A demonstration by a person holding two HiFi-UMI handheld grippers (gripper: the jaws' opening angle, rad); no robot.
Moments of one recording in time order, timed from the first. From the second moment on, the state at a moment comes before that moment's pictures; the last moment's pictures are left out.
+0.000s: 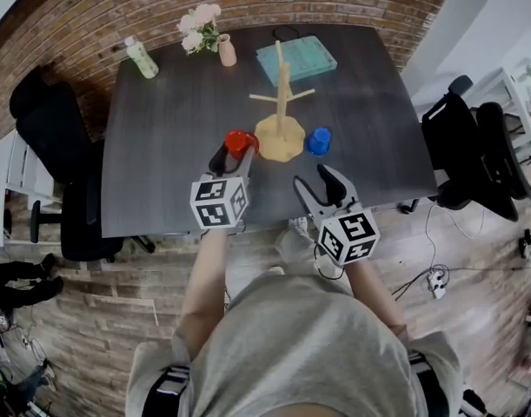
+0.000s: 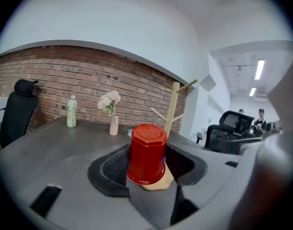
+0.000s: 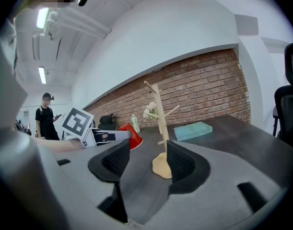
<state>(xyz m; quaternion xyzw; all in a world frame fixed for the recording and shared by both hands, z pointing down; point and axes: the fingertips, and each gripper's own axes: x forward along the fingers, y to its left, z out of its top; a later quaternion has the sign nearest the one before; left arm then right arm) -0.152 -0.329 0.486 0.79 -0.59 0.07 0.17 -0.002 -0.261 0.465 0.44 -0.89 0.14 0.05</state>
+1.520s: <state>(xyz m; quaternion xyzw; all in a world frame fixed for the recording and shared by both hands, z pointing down) -0.128 -0.390 0.394 0.82 -0.56 0.03 0.09 0.014 -0.256 0.465 0.45 -0.88 0.14 0.06</state>
